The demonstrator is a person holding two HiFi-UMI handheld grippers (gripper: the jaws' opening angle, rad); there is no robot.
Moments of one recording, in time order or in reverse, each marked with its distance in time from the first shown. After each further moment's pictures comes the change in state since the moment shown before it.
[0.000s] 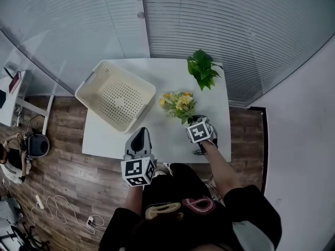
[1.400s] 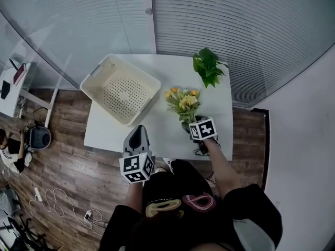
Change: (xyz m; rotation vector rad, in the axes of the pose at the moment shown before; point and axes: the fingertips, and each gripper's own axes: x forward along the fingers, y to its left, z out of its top) left arm -0.021 0.023 -0.007 -0.050 -0.003 0.094; right arm 0.004 0.036 -0.016 0.170 -0.018 0.240
